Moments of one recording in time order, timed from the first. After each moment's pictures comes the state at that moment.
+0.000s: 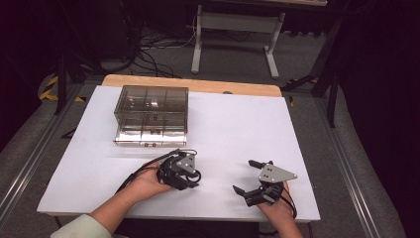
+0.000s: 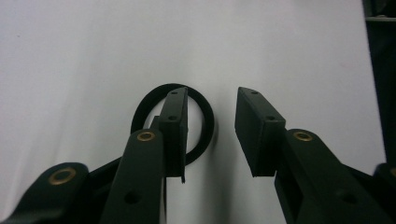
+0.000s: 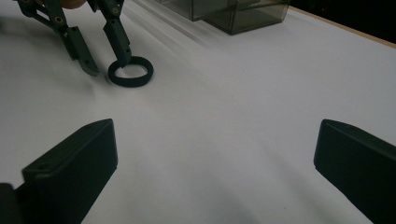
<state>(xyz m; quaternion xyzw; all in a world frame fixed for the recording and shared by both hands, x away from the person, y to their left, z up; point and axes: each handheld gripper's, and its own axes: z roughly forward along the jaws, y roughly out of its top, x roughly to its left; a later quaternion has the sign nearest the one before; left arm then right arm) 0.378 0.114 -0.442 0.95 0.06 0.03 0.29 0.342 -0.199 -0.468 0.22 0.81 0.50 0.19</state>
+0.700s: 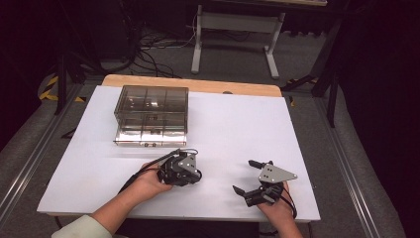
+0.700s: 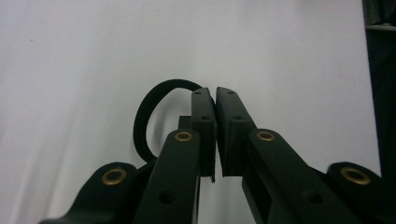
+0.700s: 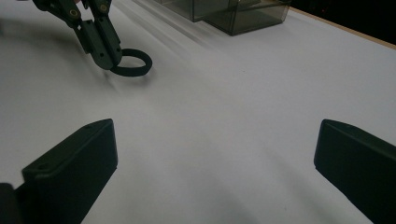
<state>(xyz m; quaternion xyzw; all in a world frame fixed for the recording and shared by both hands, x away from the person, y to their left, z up) 0.375 0.112 -0.435 0.95 0.07 0.04 0.30 0.342 -0.199 -0.468 0.22 0.81 0.50 0.19</state>
